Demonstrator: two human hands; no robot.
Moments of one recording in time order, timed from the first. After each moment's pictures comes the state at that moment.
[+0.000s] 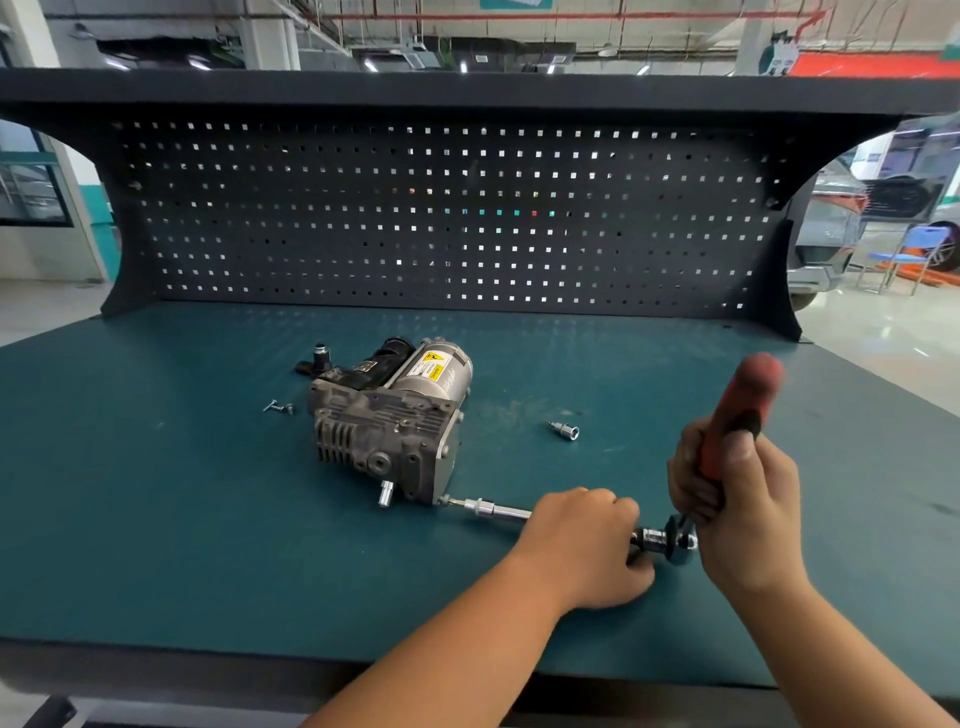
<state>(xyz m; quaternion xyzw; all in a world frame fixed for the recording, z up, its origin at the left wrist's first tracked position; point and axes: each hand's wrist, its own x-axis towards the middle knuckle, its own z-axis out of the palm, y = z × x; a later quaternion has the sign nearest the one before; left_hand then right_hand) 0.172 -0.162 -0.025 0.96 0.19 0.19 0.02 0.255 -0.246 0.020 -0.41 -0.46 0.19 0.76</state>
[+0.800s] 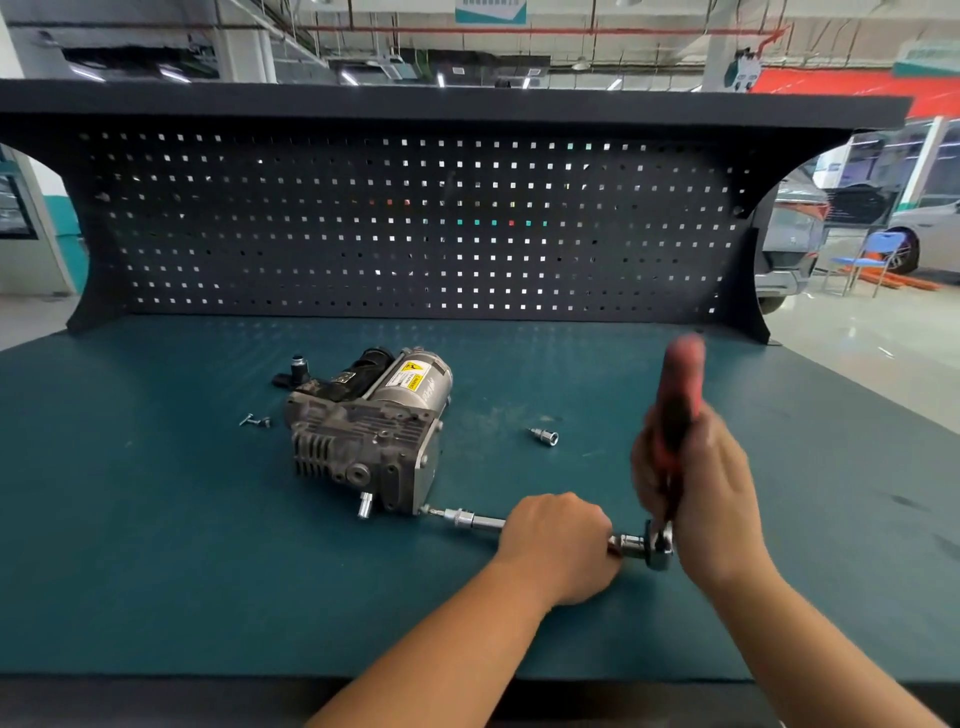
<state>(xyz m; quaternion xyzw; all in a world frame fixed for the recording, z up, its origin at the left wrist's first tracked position) 0.180 -0.158 -0.026 0.97 0.23 0.11 -0.03 0.260 -0.241 0.016 -0.43 -0.51 0.12 0.74</state>
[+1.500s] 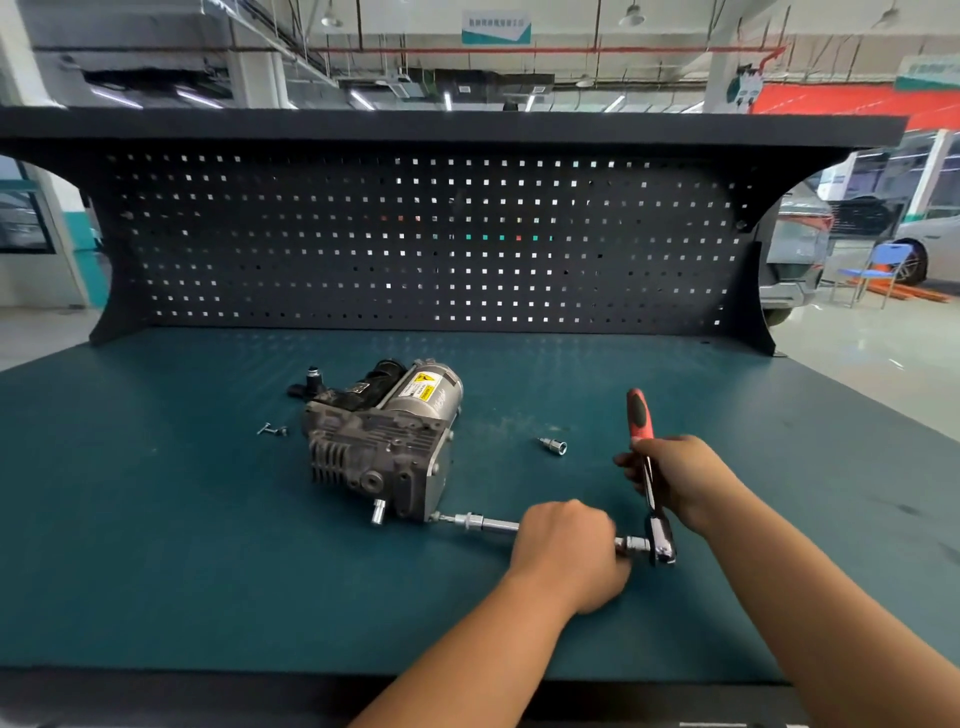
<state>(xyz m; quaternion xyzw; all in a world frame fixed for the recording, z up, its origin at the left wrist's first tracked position) 0.180 -0.160 -0.030 0.95 0.25 0.16 -0.02 0.318 -0.190 0.005 -0.66 -0.24 0.32 0.64</state>
